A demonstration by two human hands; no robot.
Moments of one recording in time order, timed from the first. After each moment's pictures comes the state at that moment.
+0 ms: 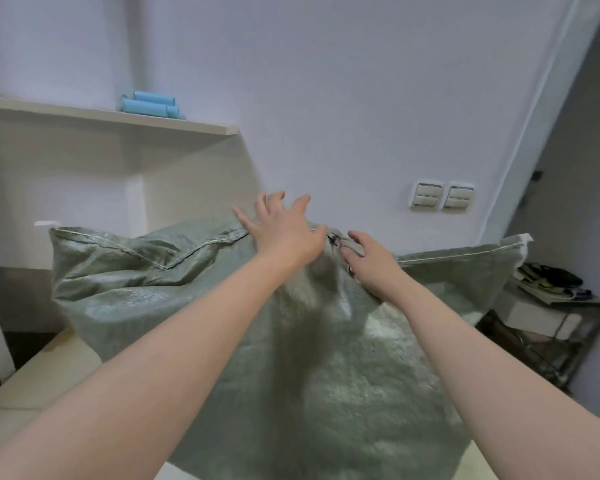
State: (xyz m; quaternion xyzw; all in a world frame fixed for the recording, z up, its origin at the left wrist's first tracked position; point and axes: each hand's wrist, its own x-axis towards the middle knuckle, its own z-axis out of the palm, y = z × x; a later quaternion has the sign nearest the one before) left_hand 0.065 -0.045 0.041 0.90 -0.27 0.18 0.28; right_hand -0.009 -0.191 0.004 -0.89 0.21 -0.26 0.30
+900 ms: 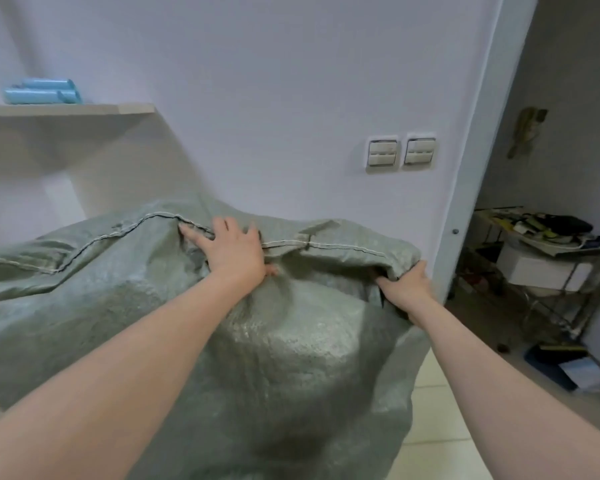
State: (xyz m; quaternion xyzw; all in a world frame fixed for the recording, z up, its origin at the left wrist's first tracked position) left_hand 0.031 -0.159 -0.017 0.97 -0.19 0.15 -0.02; right_hand -0.098 -0.384 -0.099 -0.76 0.50 -0.19 0.37
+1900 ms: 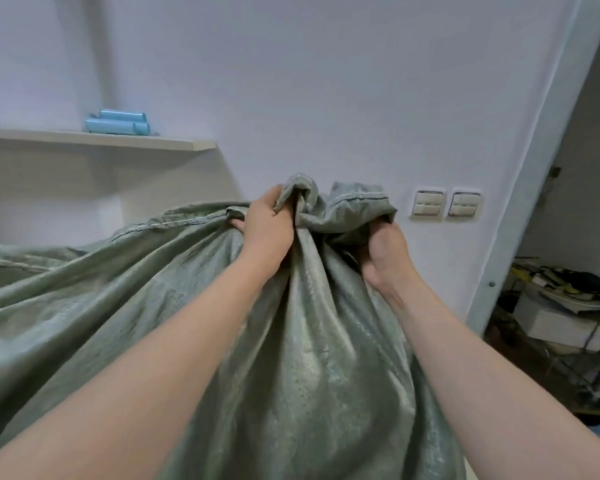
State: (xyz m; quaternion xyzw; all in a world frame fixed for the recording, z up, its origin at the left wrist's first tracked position) left_hand 0.104 -0.110 0.061 0.64 -0.31 0.10 0.70; right_hand 0.028 -0.239 0.051 -0.48 0.06 -0.35 0.80
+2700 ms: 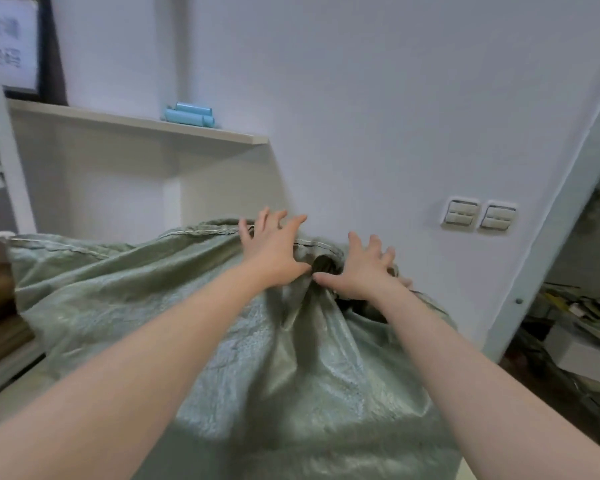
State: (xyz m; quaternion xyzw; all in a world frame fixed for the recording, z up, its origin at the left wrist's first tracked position) left_hand 0.082 -0.024 0.028 0.92 -0.30 0.15 0.21; right_hand 0.004 -0.167 0.026 -0.95 0.28 -0.10 0.13
